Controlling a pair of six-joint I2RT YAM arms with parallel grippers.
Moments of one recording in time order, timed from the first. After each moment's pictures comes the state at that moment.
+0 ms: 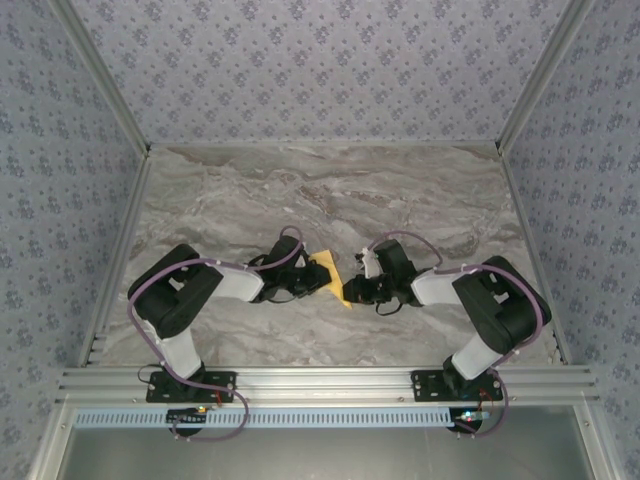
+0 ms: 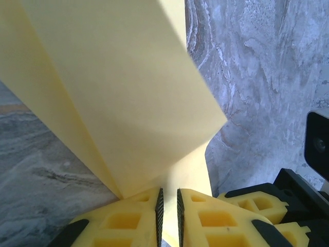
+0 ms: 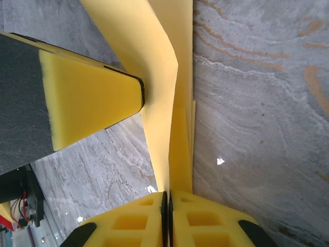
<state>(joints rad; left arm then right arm) -0.75 1.77 0.69 0.34 0.37 -1.11 0.55 1.60 0.52 0.18 -0.62 0.58</state>
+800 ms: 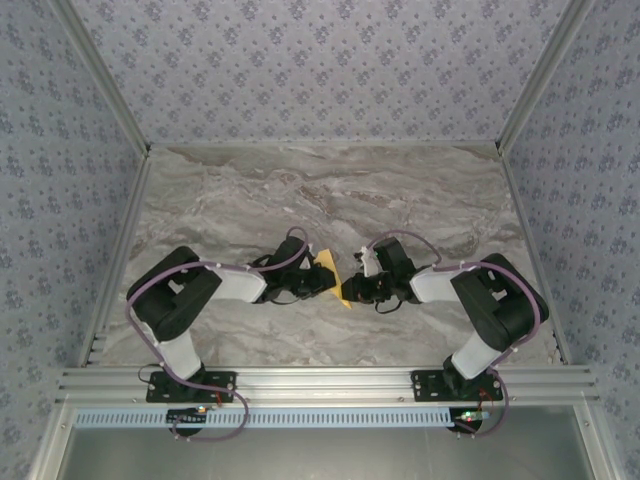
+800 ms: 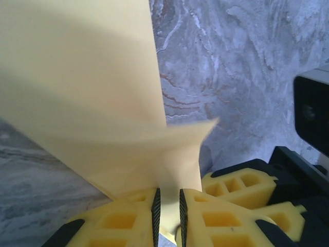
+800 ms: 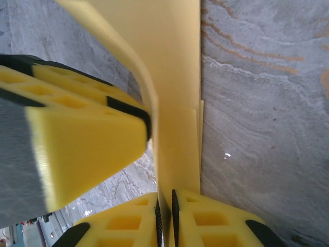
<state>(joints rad) -0.79 1.76 0.71 0.30 0.38 -1.08 0.55 1.62 0.54 0.15 -0.65 0.58</state>
